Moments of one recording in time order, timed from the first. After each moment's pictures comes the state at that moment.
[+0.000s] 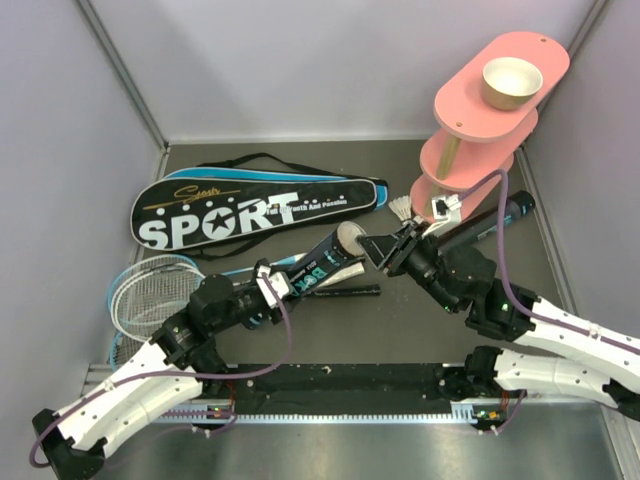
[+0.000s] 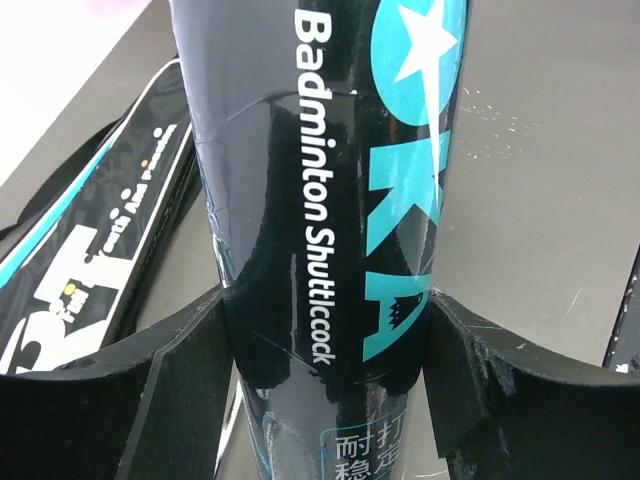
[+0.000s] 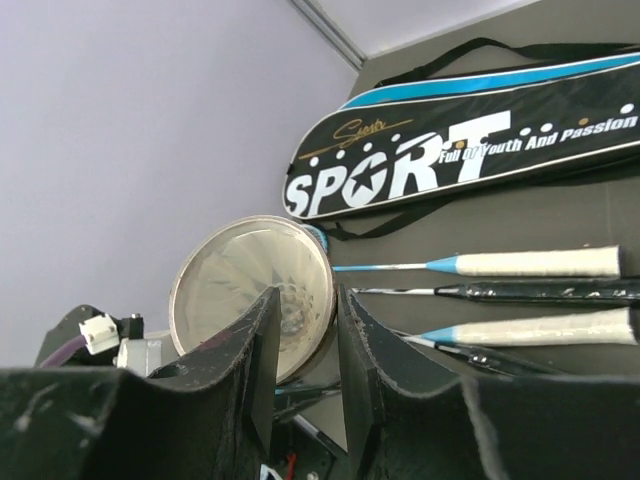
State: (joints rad) left arm -0.79 0.46 0.44 -0.18 0.21 0.34; right arm 1.14 0.83 0.89 -0.12 0.47 0.76
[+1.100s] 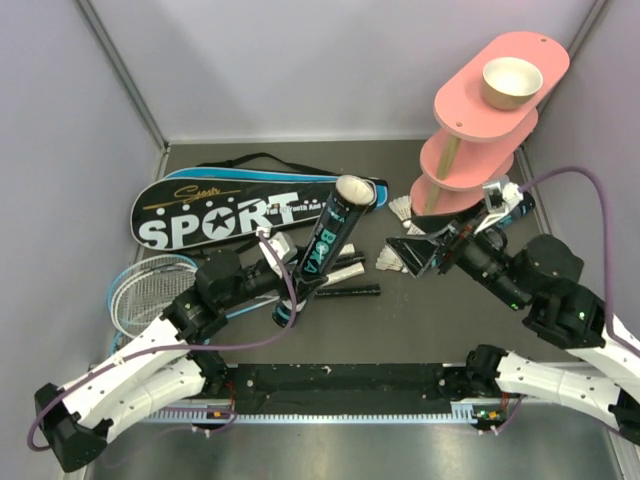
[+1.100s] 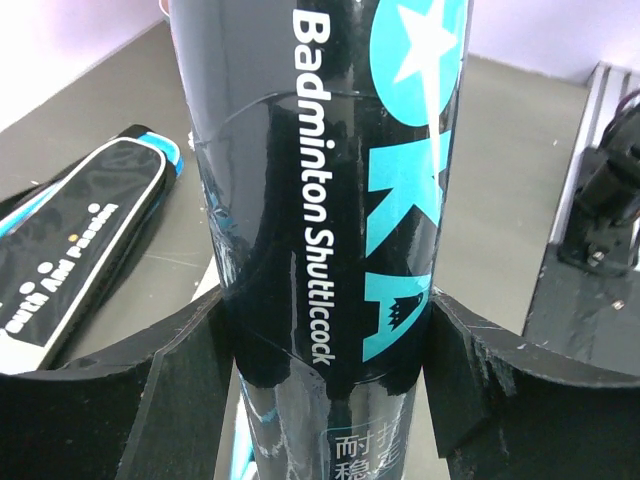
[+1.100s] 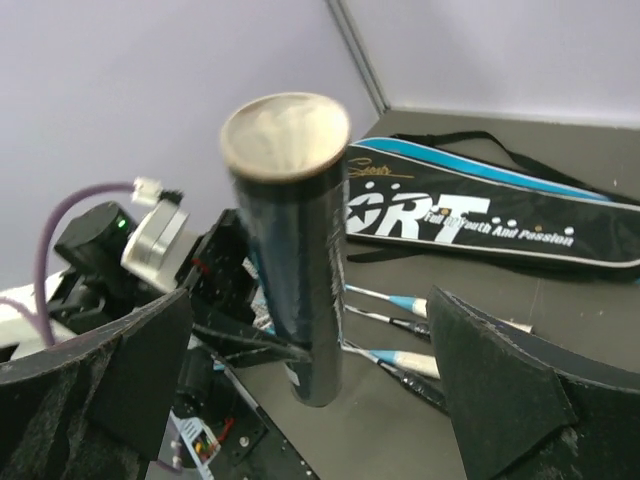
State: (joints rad) left arm -0.78 0.69 0.60 0.00 0.31 0.05; right arm 1.01 0.68 1.08 -0.33 0.24 0.48
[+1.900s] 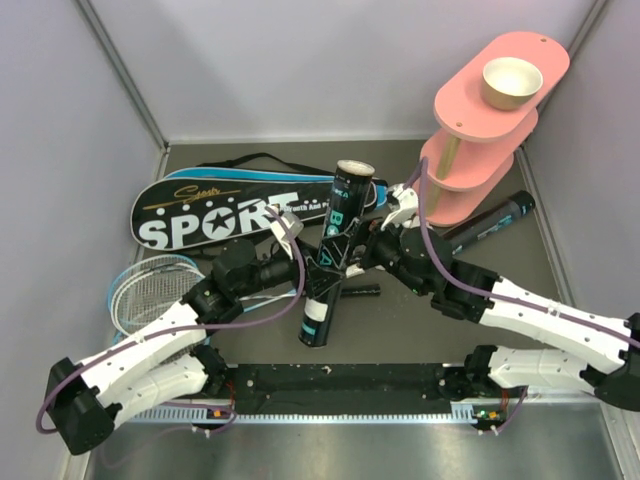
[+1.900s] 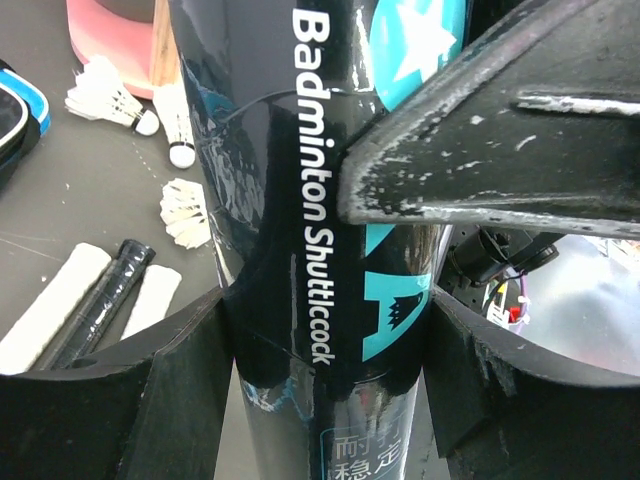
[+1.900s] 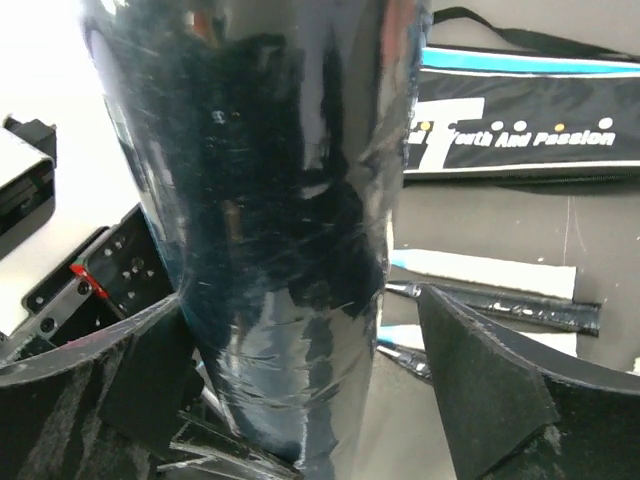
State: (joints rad) left arm -0.78 0.86 0.62 0.18 0.38 -0.38; right arm 1.08 1.03 0.94 -0.06 0.35 0.59
